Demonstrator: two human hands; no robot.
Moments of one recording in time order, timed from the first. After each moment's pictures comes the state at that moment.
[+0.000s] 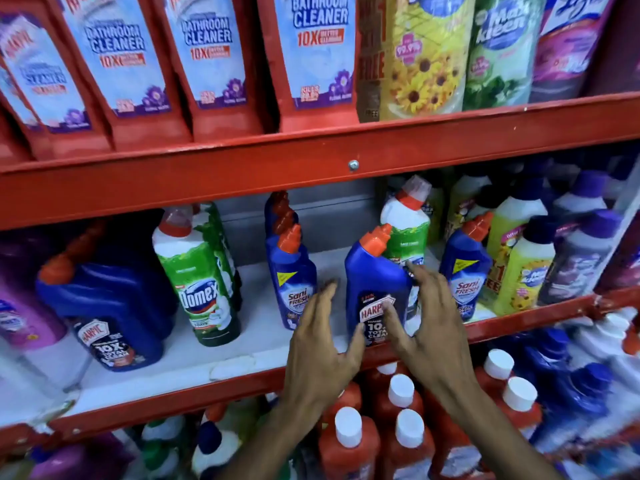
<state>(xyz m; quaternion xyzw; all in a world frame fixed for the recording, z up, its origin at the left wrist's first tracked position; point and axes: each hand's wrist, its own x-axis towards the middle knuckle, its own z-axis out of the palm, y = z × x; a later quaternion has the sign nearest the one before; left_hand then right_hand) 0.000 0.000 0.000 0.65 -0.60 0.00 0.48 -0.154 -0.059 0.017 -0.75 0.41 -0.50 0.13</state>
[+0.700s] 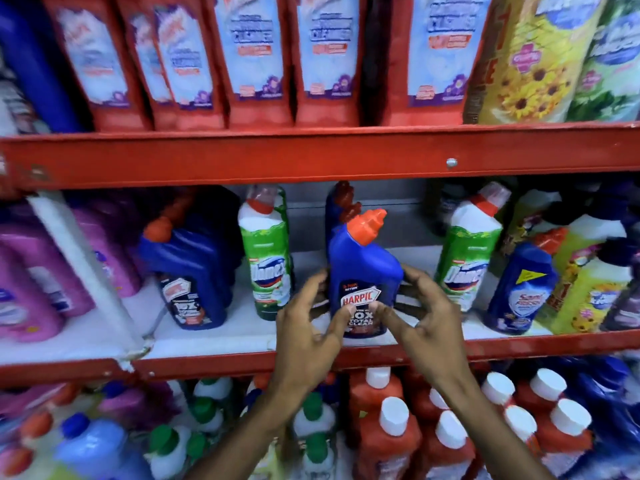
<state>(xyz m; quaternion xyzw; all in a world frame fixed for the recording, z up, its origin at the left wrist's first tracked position) 0.072 0.062 0.025 0.59 -0.51 -0.07 0.63 -0.083 -0.024 0.032 -0.72 0.33 -0.50 0.36</state>
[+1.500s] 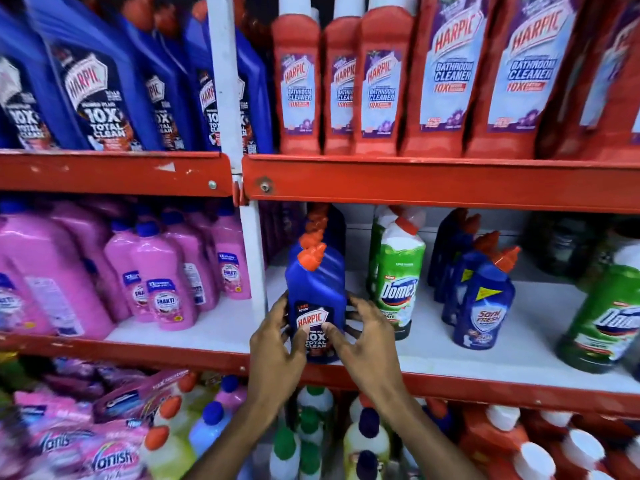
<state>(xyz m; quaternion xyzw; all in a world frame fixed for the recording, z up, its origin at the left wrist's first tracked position) 0.266 0.177 -0.004 0.69 -0.41 0.02 0.59 0.147 0.078 0.013 -0.80 0.27 -0.43 0.33</state>
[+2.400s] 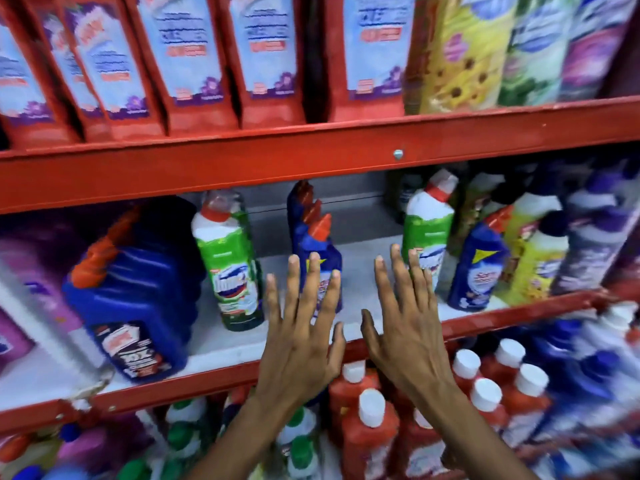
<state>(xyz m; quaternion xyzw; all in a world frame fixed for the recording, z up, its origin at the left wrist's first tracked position) 0.061 0.044 0.002 0.61 -0.67 0.33 0.28 -0.098 -0.027 0.003 -0.82 0.43 -0.37 -0.10</state>
